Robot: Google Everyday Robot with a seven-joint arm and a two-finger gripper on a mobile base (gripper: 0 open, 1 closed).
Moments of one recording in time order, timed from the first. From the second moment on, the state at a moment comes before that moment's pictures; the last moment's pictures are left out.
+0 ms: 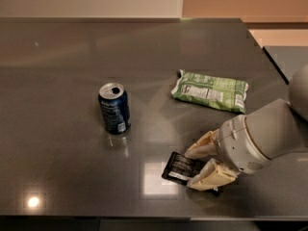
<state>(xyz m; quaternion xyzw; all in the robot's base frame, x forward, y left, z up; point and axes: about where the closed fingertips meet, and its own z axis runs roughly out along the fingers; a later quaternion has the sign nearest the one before) 0.361 -0.092 0.824 -0.67 0.68 0.18 0.26</state>
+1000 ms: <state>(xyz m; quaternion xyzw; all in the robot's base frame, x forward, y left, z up) 0.370 -0.089 0.857 -0.66 0.67 0.19 0.26</state>
